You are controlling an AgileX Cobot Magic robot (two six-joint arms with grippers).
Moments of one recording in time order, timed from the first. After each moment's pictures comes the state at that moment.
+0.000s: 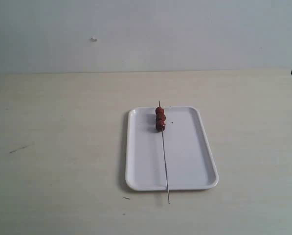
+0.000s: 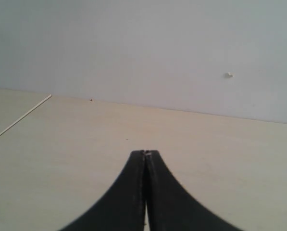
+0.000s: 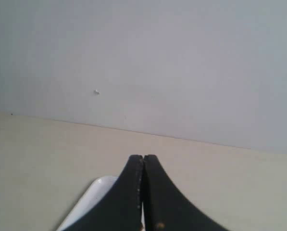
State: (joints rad) left arm 0.05 0.01 0.00 0.18 0.16 -0.28; right arm 0.38 0.64 -0.36 0.97 -0.15 -0.86
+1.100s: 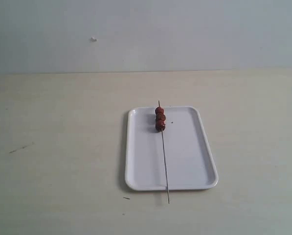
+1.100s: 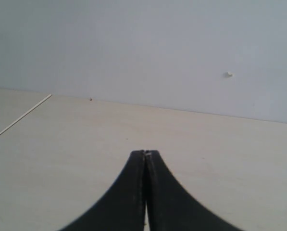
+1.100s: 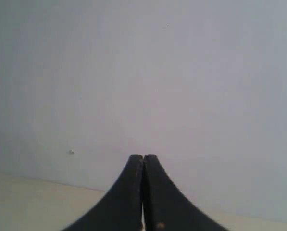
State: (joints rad) left arm 0.05 0.01 0.00 0.18 0.17 -0.28; right arm 0.03 0.16 -0.36 0.75 0.18 -0.72
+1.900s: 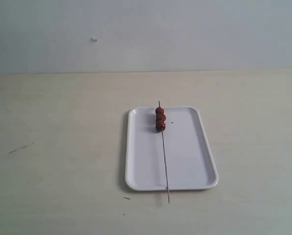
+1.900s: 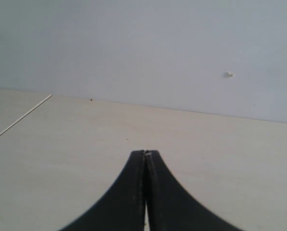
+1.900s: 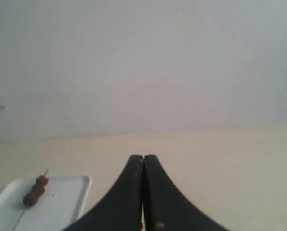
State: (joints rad) left arm 0.05 0.01 0.00 0.18 0.17 -0.28; right arm -0.13 0.00 -0.24 0.05 0.38 0.05
